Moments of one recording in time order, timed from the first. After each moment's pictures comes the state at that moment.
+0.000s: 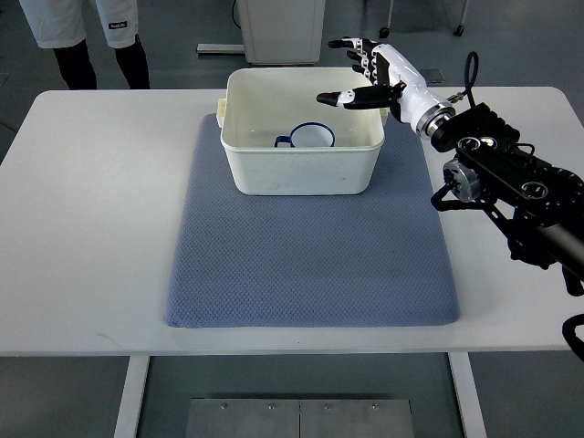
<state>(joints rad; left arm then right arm) -0.03 0.00 -0.10 -0.29 0.04 0.13 -0.11 1.02 -0.14 0.62 0.77 -0.70 -0.03 0.20</state>
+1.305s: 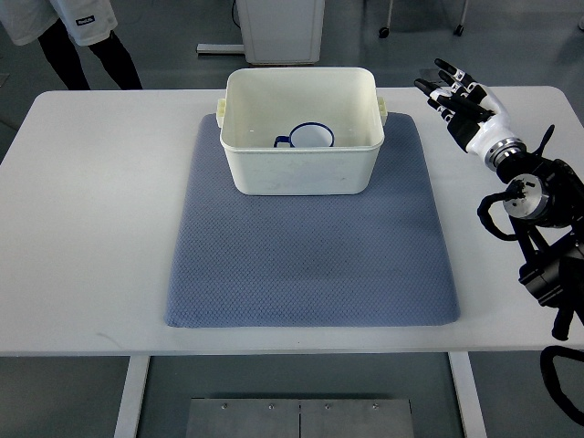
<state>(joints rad) -0.03 0.00 -0.10 -0.29 0.04 0.13 -0.11 0.72 -0.05 1.33 0.77 -0.68 0.08 -0.02</state>
